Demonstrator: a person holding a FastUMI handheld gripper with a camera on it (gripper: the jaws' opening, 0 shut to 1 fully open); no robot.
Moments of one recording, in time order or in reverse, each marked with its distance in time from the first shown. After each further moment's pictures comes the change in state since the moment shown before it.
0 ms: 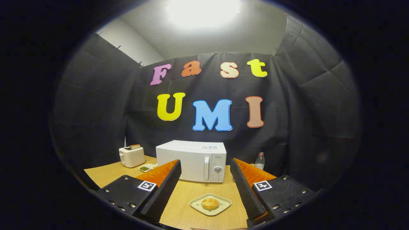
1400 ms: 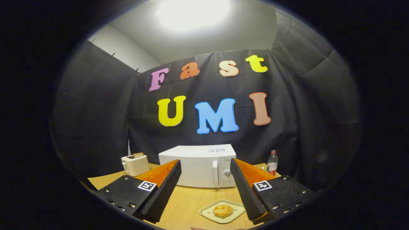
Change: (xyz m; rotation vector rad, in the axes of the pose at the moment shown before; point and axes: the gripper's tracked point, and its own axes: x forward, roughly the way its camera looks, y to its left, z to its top) arm 0.068 0.017 -0.019 0.082 -0.043 0.028
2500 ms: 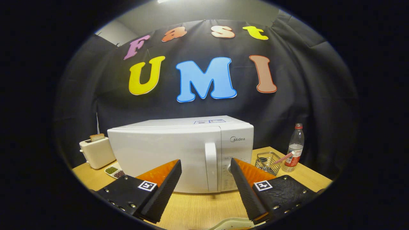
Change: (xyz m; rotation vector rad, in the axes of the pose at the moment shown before) arm 0.234 -0.033 -0.161 -0.017 0.198 -0.179
